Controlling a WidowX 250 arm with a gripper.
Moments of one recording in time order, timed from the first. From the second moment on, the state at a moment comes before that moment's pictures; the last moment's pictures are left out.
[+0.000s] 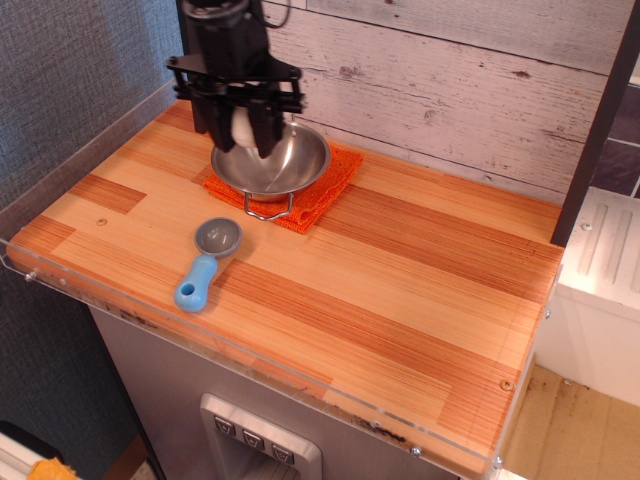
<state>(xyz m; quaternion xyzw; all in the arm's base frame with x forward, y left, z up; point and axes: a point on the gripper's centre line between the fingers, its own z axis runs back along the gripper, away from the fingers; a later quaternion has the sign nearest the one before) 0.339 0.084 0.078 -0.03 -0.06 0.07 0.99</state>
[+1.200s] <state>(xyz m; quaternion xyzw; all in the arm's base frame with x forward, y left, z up) 0.325 0.073 0.110 -0.01 -0.06 0.04 1.00</state>
